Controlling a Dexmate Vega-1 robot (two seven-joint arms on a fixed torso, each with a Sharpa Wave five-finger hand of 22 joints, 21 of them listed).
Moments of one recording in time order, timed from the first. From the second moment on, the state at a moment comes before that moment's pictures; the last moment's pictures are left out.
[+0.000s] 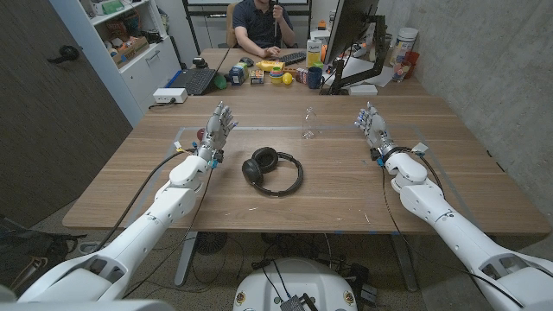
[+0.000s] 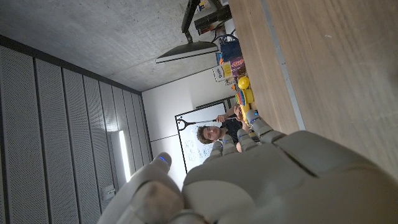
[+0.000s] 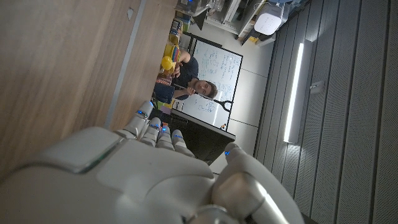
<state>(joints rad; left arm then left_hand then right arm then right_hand) 0.81 0.47 0.35 -1.26 -0.62 -0.28 -0.05 0.01 0.07 0.30 0.18 0.30 -0.17 0.02 0.18 0.18 -0.15 -0.02 0.19 0.18 -0.15 0.00 0.25 0.19 -0.07 -0.03 0.48 0.19 -0.81 -0.43 -0.29 -1.24 0.58 0.26 0.09 0.02 0.08 0.28 0.17 0.23 -0.10 0.12 0.18 0.19 -0.10 0.10 0.19 0.19 -0.17 0.05 0.47 0.19 -0.17 -0.02 0.94 0.17</state>
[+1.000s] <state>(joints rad) 0.83 0.36 0.21 -1.23 -0.50 -0.24 -0.13 0.01 0.07 0.30 0.18 0.30 -0.17 0.02 0.18 0.18 -0.15 -0.02 0.19 0.18 -0.15 0.00 0.25 0.19 -0.07 -0.03 0.48 0.19 -0.80 -0.14 0.05 -1.23 0.20 0.17 0.29 0.01 0.08 0.21 0.17 0.22 -0.17 -0.04 0.17 0.19 -0.17 0.05 0.17 0.19 -0.17 0.09 0.41 0.19 -0.17 0.15 0.84 0.17</state>
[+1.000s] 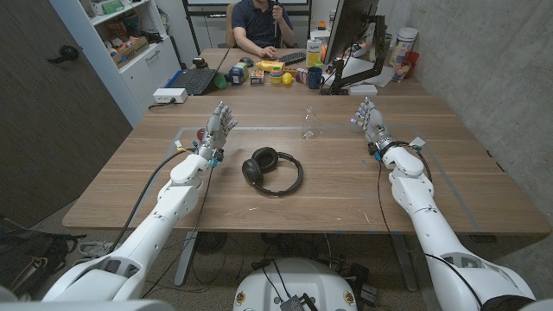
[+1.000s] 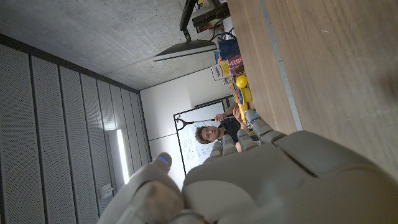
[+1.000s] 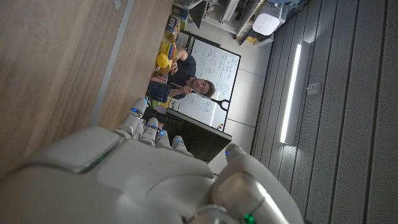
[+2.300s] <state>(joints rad) 0.86 0.34 0.16 -1.25 -0.48 -0.22 -0.15 0.01 0.06 0.30 0.18 0.30 -0.17 0.02 0.18 0.18 -0.15 -0.02 0.19 0.18 -0.15 0.00 0.25 0.19 -0.07 -0.03 0.47 0.19 -0.72 -0.18 -0.13 -1.33 -0.32 0.25 -0.06 0.02 0.07 0.04 0.16 0.22 -0.17 -0.14 0.18 0.19 -0.17 -0.01 0.16 0.19 -0.17 0.14 0.25 0.20 -0.17 0.21 0.60 0.18</state>
